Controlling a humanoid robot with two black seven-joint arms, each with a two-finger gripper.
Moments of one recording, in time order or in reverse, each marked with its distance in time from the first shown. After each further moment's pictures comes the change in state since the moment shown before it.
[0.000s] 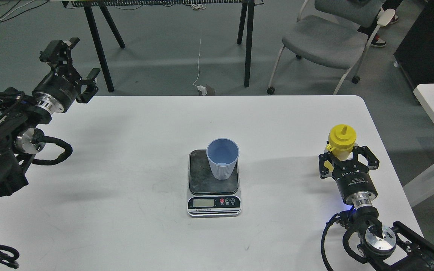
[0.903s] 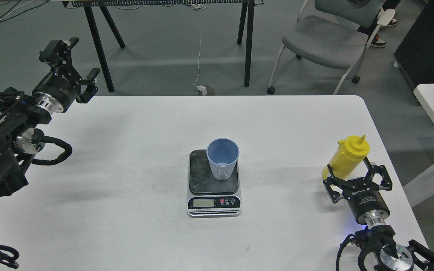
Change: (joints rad) left arm 0.000 0.000 -0.001 0.000 0.000 0.000 0.000; right arm -0.129 -0.095 -0.012 0.018 -0.041 0.000 -0.011
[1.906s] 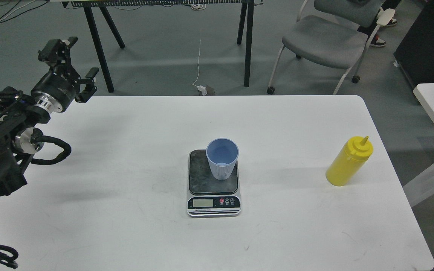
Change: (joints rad) left arm 0.007 0.006 0.001 0.000 0.000 0.000 0.000; right arm 0.475 -0.481 -0.152 -0.305 -0.006 0.000 -0.018
